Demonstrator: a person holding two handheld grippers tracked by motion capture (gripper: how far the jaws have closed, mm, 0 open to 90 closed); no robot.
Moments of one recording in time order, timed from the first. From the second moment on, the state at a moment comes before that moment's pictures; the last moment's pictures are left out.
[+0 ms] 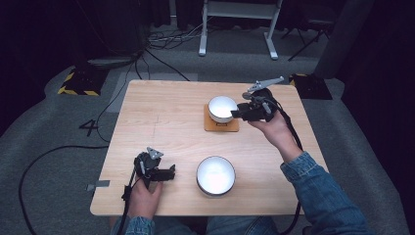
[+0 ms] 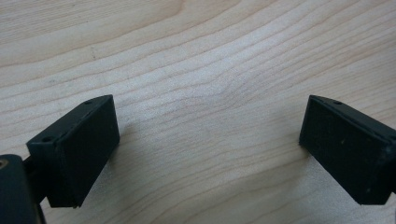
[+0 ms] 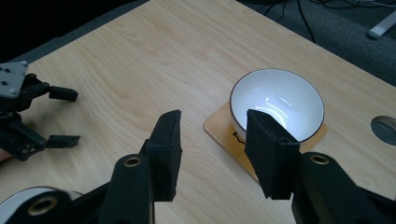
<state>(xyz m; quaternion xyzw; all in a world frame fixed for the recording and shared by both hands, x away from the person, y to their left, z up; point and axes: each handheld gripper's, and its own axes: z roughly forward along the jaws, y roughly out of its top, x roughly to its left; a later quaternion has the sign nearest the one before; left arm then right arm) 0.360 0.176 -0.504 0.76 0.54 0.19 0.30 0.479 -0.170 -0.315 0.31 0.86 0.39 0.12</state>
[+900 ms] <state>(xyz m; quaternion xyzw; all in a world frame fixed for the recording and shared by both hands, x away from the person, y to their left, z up) 0.359 0.176 -0.503 0.76 0.54 0.19 0.30 0.441 -0.224 -0.349 0.34 0.85 0.39 0.12</state>
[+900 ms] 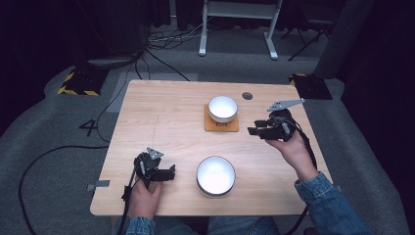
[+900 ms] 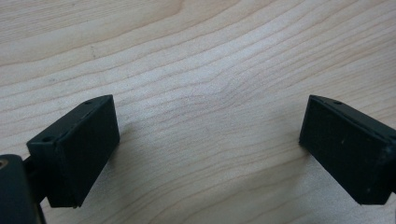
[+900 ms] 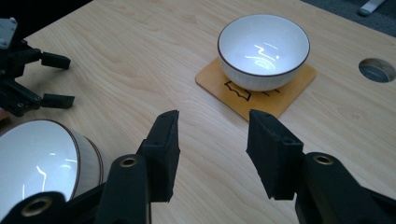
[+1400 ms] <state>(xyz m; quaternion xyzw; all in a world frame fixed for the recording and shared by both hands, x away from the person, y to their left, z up) 0.359 0.176 -0.503 0.76 0.54 0.19 0.30 0.421 -0.255 -0.375 0.37 0.85 0.37 0.10</state>
